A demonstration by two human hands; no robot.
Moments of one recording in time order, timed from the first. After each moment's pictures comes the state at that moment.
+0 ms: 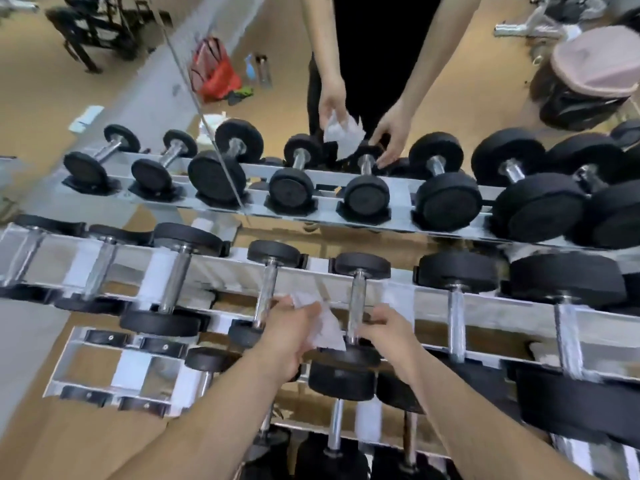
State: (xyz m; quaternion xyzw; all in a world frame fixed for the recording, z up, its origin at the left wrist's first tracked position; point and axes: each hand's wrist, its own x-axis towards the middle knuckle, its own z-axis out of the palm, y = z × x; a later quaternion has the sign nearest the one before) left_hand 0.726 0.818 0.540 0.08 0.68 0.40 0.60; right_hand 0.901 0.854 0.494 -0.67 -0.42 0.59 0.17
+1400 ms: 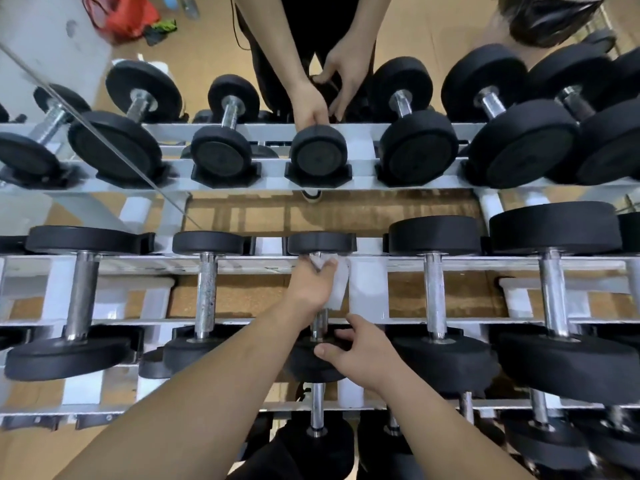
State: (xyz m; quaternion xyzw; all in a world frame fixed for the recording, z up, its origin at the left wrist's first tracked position) left_hand 0.801 0.930 0.432 0.31 0.73 0.27 0.55; right_hand 0.925 0.846 0.454 -0.65 -0.43 0.62 0.05
